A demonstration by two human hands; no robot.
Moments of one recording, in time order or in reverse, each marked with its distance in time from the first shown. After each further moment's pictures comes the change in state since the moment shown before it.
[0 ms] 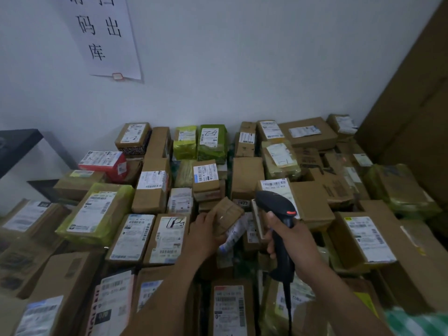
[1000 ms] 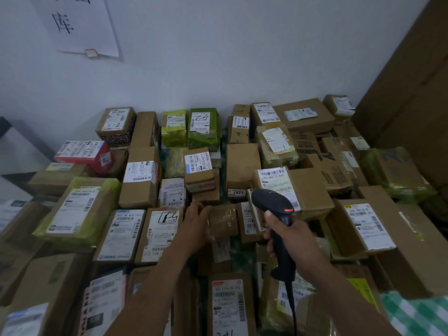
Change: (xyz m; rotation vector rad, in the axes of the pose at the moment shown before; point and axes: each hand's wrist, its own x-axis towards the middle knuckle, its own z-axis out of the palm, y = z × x) left_hand 0.020 -0.027 0.008 0.134 -0.069 0.198; right_hand 0.010 0.011 0.002 -0.080 0.021 0.086
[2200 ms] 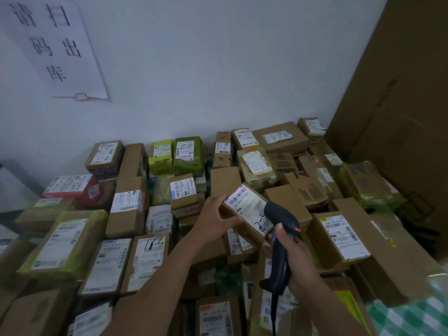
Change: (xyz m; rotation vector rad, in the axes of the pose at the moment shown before) left_hand 0.033 0.107 -0.056 -0.546 0.013 0.061; right_hand -0.001 0.020 -0.041 0.419 0.099 0.045
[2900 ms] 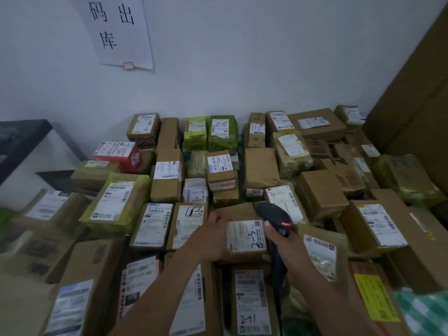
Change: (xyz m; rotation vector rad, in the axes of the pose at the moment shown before) left_hand -0.100 -0.096 -0.040 0.534 -0.240 -0.072; right_hand -0.021 0.062 0.077 -0.270 -0.002 0.042
